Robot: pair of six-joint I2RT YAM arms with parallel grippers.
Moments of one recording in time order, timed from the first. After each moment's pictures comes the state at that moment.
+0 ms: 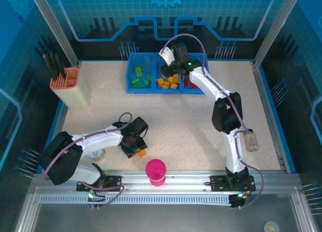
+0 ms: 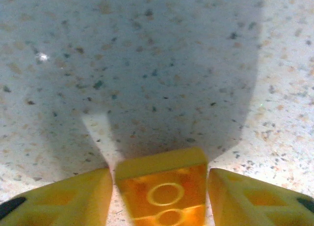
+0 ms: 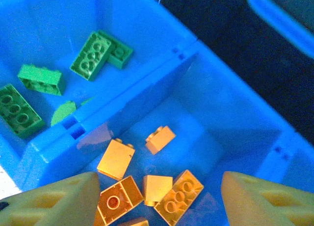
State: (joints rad) left arm -0.69 1.40 0.68 -0.71 0.11 -1.29; right arm 0.45 2.21 2.09 -0.52 -0.03 -0.38
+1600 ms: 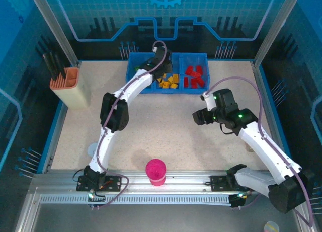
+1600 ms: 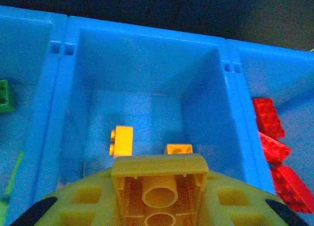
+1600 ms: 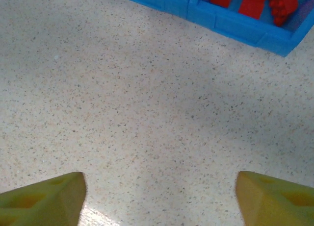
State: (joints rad) left arm -0.45 2.44 2.31 -0.53 -0.22 -0.49; right arm 0.40 1.06 0.95 -0.74 -0.08 0.04
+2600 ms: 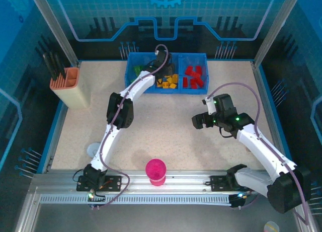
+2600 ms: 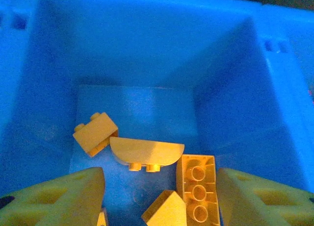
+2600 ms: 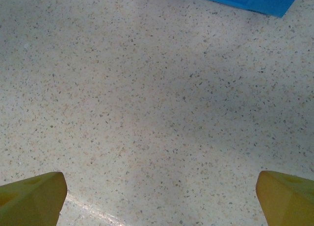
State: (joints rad) left arm -0.43 2.57 2.43 -0.54 -0.18 -0.43; right arm 0.35 1.07 0.83 -0.64 -0.08 0.07
